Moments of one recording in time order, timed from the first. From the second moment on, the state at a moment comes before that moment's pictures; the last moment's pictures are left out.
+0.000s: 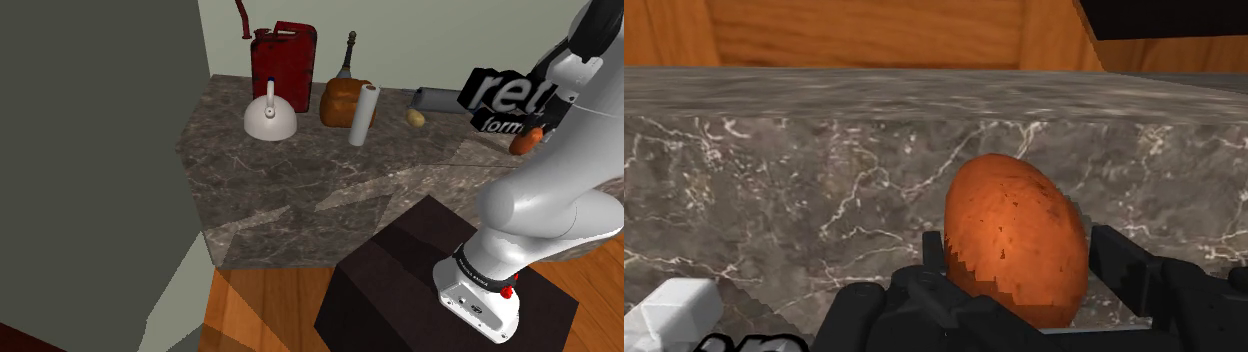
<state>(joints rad) -0.70 0.21 -0.70 -2.01 0.25 2.31 -0.96</state>
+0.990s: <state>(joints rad) -0.71 0.26 -0.69 -2.05 0.29 2.36 -0.99</state>
